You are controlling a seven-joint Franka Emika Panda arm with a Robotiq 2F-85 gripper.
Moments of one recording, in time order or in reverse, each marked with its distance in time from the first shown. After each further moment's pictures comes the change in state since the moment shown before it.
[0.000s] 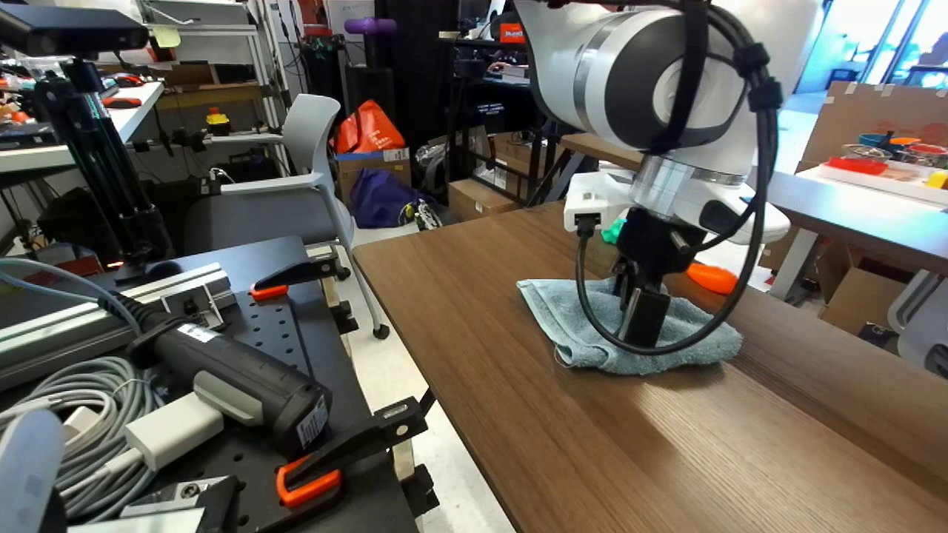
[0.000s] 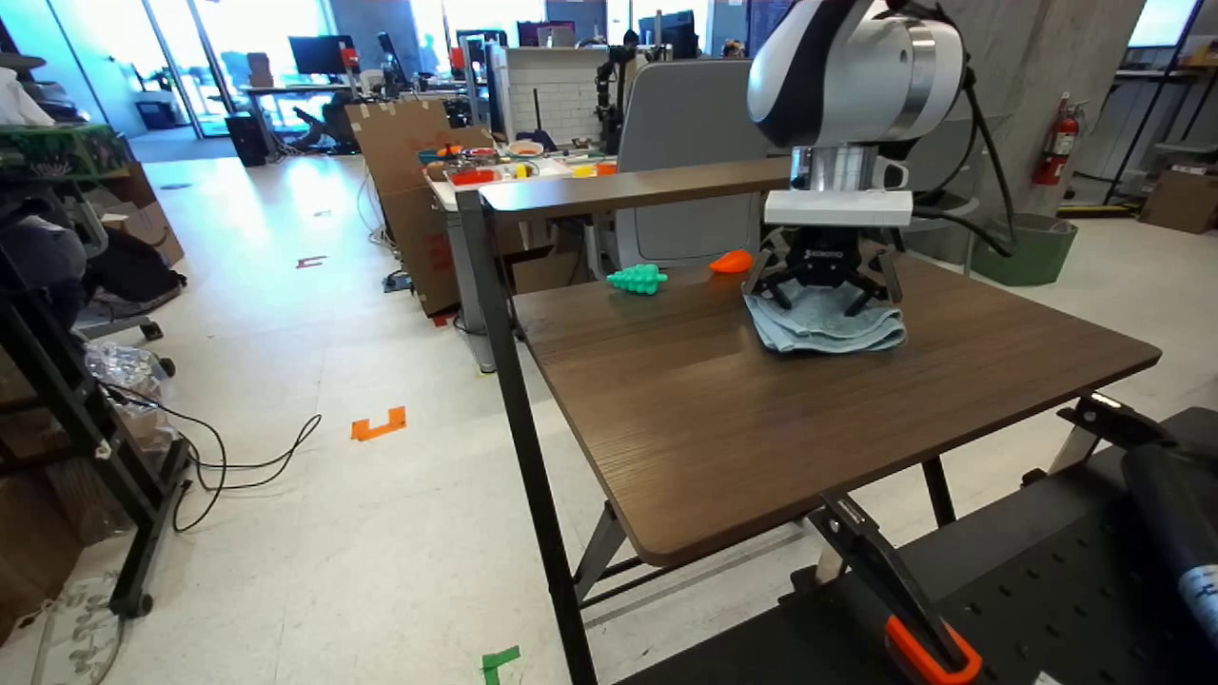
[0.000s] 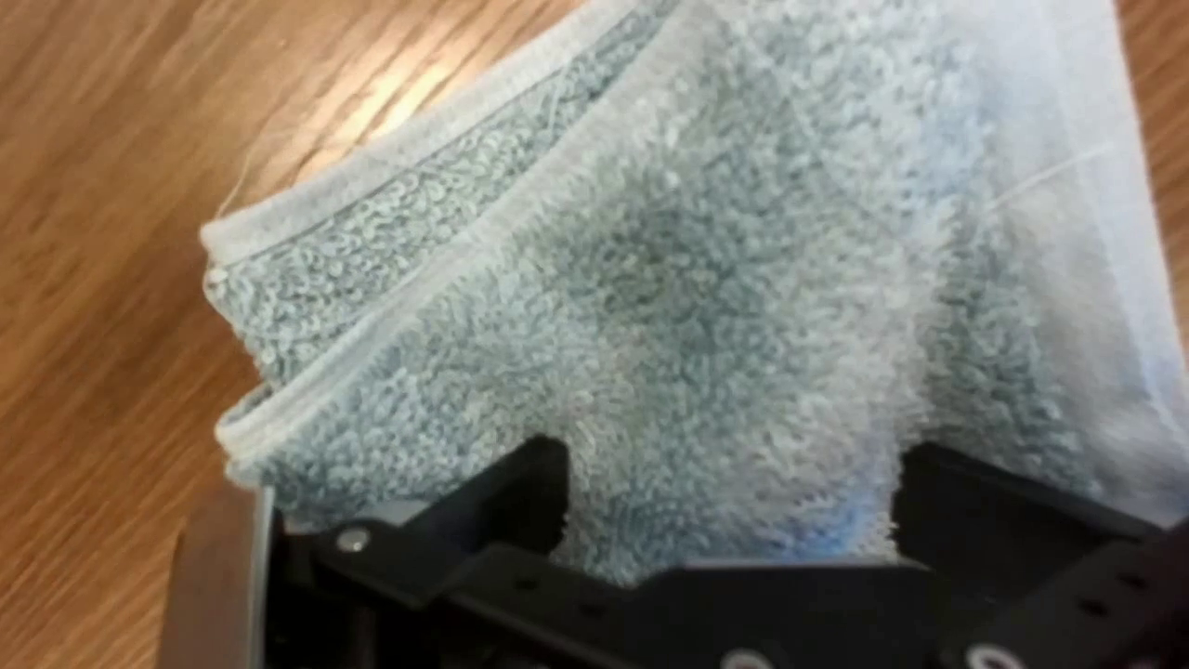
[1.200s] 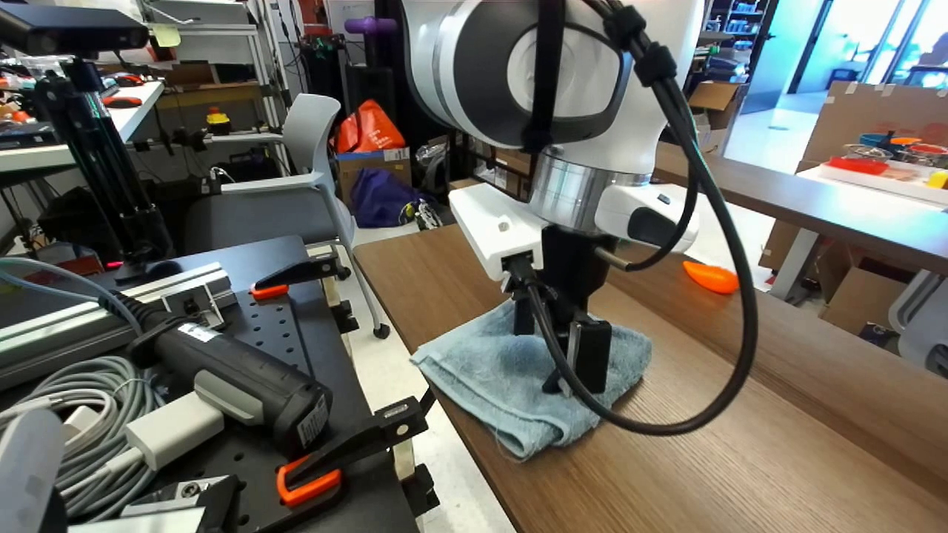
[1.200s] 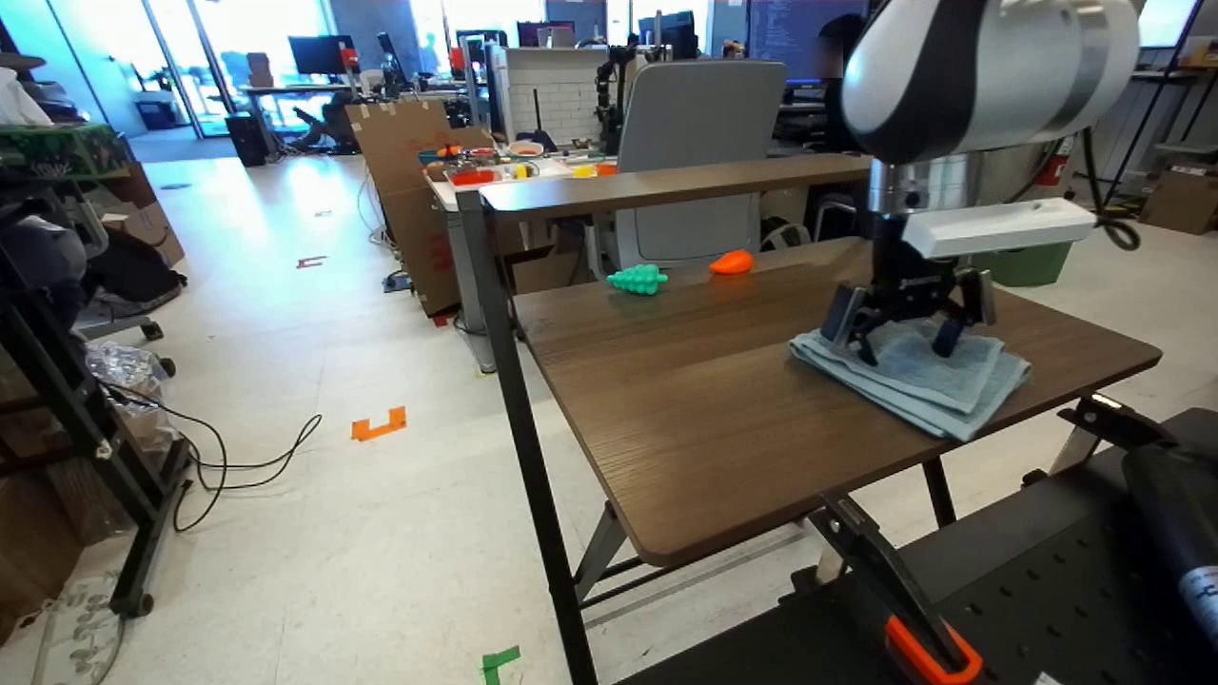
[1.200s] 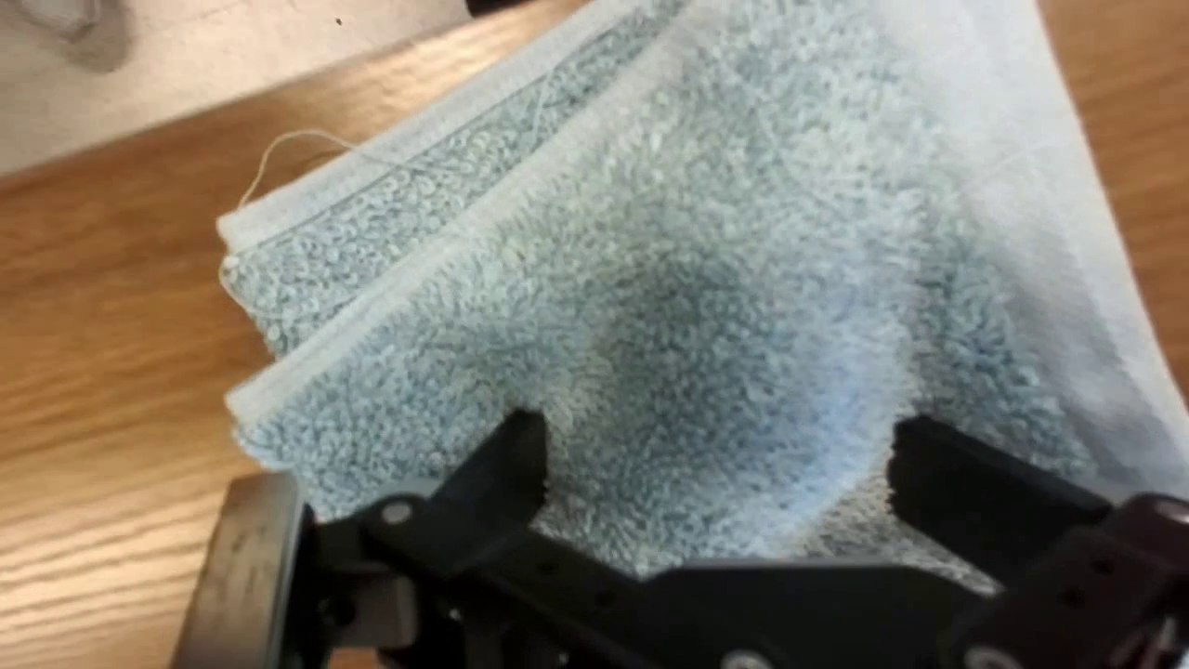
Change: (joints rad) arm -0.013 -0.279 0.001 -0.528 -0.143 0.249 -0.450
